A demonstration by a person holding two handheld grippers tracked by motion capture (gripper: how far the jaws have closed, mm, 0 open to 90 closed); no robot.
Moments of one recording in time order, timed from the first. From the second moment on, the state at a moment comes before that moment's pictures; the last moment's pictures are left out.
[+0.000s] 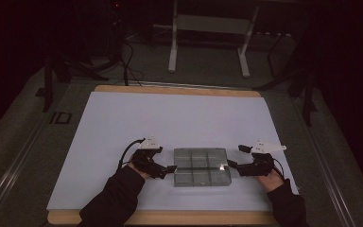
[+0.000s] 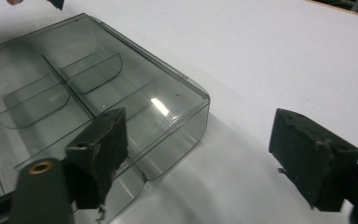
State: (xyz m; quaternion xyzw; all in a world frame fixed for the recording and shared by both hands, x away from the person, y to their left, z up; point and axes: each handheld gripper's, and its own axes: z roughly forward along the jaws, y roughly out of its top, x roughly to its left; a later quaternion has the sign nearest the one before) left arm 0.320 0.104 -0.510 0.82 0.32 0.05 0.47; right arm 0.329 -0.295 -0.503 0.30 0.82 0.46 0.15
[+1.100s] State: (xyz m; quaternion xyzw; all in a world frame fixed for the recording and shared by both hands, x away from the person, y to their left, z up) left arm 0.313 0.133 -0.526 0.84 0.33 0.07 0.44; right arm 0.327 -0.312 -0.512 0.34 0.82 0.43 0.16
